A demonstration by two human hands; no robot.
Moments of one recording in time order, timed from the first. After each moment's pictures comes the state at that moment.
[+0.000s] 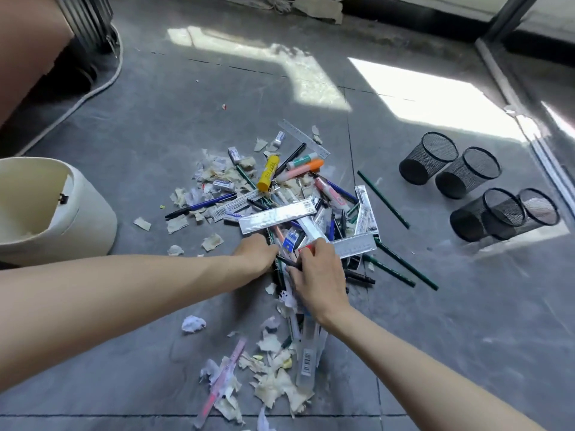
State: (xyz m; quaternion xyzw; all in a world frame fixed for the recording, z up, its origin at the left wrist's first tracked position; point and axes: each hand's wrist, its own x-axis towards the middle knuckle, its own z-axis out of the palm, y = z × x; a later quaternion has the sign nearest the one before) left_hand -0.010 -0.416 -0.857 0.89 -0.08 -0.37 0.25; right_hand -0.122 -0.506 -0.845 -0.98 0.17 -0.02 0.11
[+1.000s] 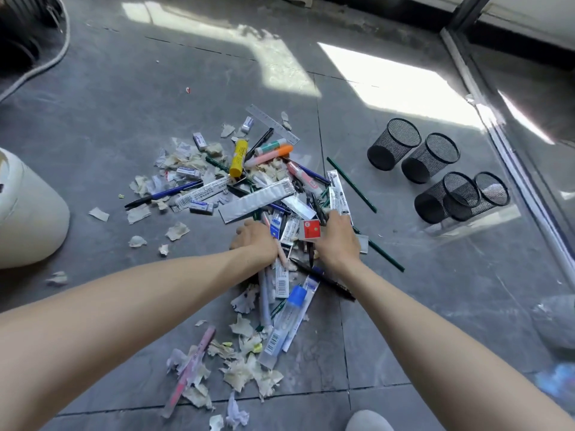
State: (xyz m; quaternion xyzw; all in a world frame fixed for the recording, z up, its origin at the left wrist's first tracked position) left_hand -0.041 -0.471 -0.859 0.92 -0.04 -0.33 0.20; right_hand -0.120 -0.590 -0.835 -0.90 0.39 0.05 0.18
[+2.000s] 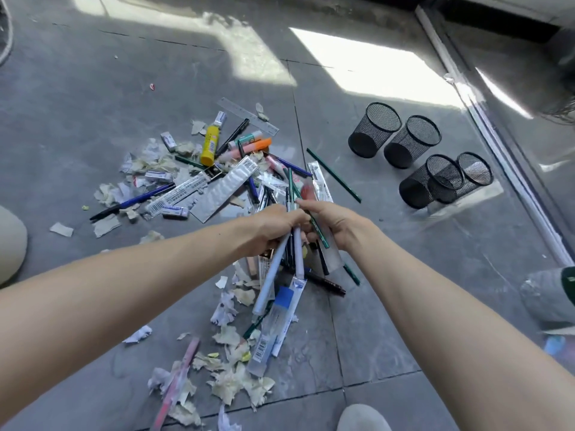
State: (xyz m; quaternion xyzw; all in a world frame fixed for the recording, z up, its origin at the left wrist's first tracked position) left_hand -0.041 -0.508 -0.808 0.65 -0.11 -0.57 0.49; right_hand -0.099 -0.635 -0.822 -0.55 0.43 0.17 0.69
